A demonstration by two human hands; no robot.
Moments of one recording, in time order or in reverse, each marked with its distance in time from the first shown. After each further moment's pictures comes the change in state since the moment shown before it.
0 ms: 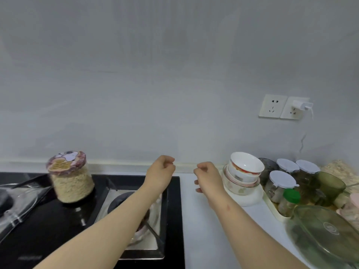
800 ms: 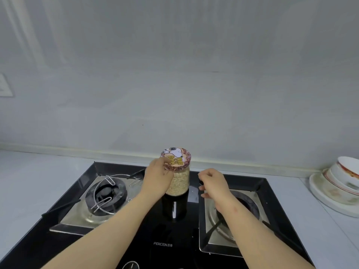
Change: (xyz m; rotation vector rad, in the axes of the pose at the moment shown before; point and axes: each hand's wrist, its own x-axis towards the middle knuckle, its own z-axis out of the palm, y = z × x) left_hand 0.002 -0.125 -0.304 0.360 0.198 0.058; right_hand -0.069 -0.056 0.293 -0.043 -0.177 0.040
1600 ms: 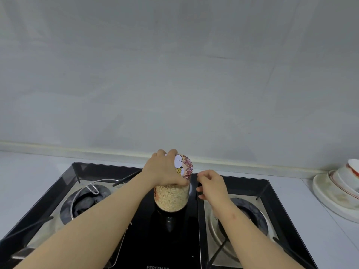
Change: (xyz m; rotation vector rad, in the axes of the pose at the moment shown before) left_hand 0.085 -0.002 0.019 0.492 -0.381 0.131; right_hand 0.058 0.013 0.022 0.037 0.098 0.052
